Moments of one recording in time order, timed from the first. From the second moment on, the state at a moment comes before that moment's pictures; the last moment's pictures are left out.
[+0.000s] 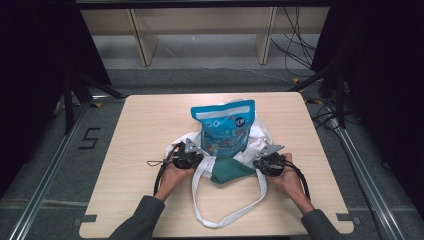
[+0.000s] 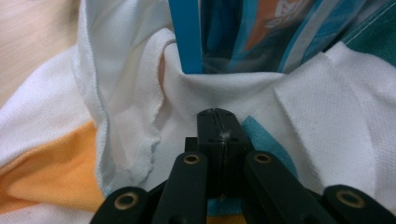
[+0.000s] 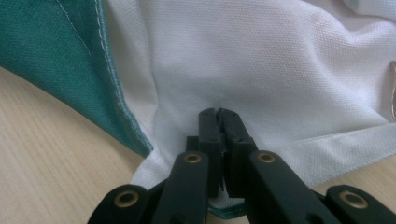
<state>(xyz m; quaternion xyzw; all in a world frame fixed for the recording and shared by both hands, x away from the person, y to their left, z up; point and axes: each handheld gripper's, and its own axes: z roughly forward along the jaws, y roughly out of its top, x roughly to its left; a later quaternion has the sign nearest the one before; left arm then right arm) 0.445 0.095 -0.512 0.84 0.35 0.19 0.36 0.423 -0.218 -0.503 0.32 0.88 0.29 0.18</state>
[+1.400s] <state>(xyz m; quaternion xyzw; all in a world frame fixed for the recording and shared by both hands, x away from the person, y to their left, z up) 0.425 0.122 -0.463 0.81 0.36 0.19 0.42 0.416 -0.246 -0.455 0.36 0.82 0.41 0.18</state>
